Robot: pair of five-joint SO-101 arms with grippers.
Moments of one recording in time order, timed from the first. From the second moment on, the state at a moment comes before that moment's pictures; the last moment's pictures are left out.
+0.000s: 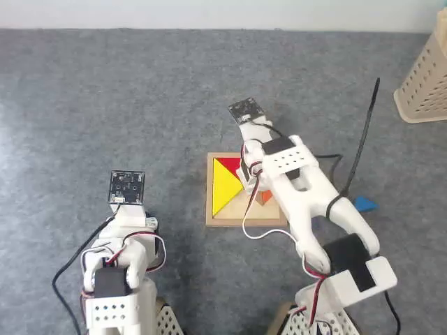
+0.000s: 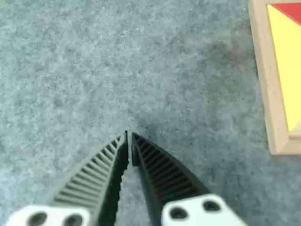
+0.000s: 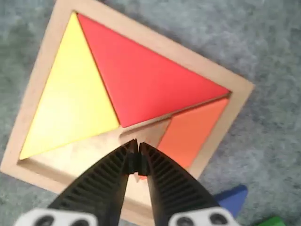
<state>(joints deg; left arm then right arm) -10.5 -103.3 97.2 72.0 -0.7 -25.8 2.5 25.8 57.7 4.2</state>
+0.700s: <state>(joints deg) -10.5 -103.3 97.2 72.0 -0.7 -22.8 10.5 18.3 57.7 4.4</state>
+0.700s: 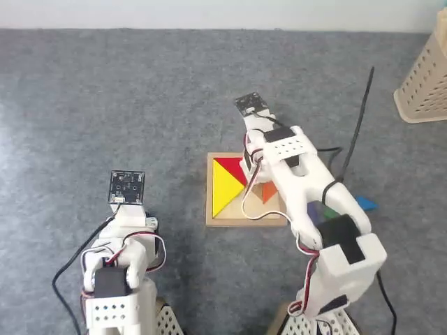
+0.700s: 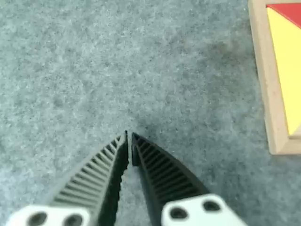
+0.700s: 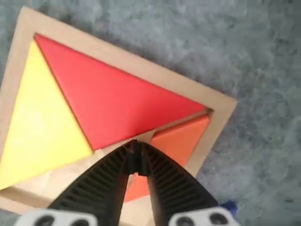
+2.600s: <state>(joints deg) -10.5 -103.3 97.2 72.0 -0.7 5.2 -5.6 27.9 79.6 28.2</state>
